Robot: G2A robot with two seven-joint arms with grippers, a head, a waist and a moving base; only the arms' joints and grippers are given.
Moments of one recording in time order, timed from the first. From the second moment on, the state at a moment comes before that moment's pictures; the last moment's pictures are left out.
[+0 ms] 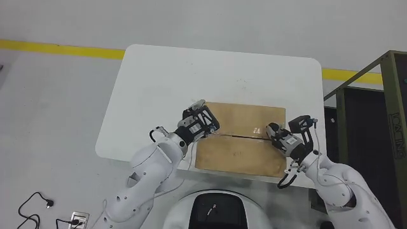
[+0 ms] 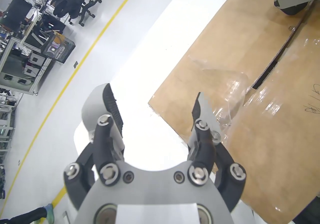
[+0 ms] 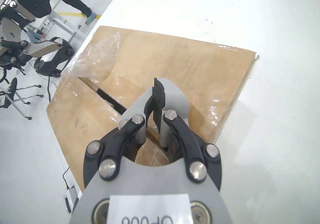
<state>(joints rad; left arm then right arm) 1.22 -1.29 -1.09 -1.88 1.85 -0.34 -0.39 -1.51 -1.05 1.47 -1.81 -0.74 -0.33 0.38</state>
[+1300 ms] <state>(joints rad) 1.16 -1.31 -0.98 -1.81 1.72 -0.53 -0.50 -1.51 -1.05 1.48 -1.80 -0.73 -0.33 0.37</state>
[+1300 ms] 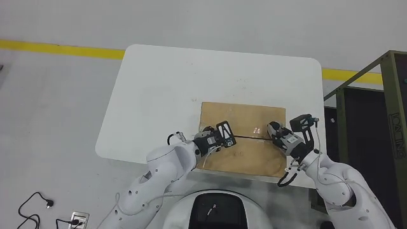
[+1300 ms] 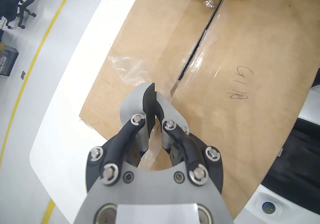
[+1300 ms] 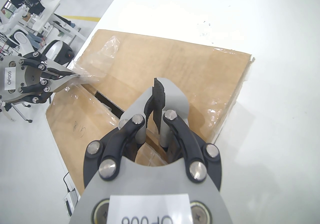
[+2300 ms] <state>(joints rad) 1.06 -1.35 -0.83 -1.79 1.70 -0.52 -0.47 -1.68 -1.04 1.71 -1.91 -0.66 -0.35 0.34</state>
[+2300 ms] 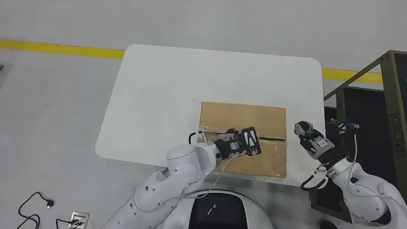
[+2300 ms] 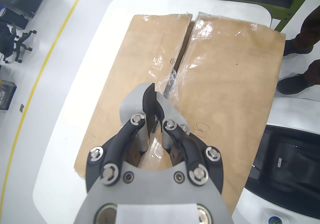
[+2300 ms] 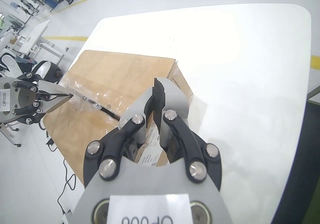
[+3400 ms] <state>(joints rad) 1.30 -1.29 -1.35 -2.01 1.69 -0.23 -0.53 -1.43 -1.09 1.30 -1.86 -0.81 -0.32 0.24</state>
